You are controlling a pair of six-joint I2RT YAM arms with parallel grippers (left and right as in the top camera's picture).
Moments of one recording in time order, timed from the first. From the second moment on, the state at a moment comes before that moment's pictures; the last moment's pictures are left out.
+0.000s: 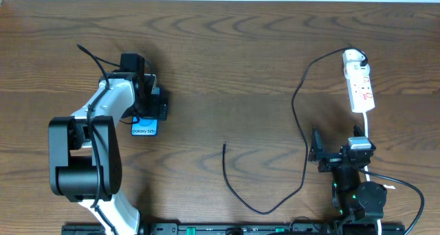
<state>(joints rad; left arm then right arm) 0.01 1.89 1.14 -0.71 0.01 0.06 0.01 0.01 0.01 -0.07 -0.07 0.01</state>
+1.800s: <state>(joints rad) 0.00 1.90 1.15 -0.70 0.01 0.12 0.01 0.01 0.01 -0.07 -0.07 0.01</state>
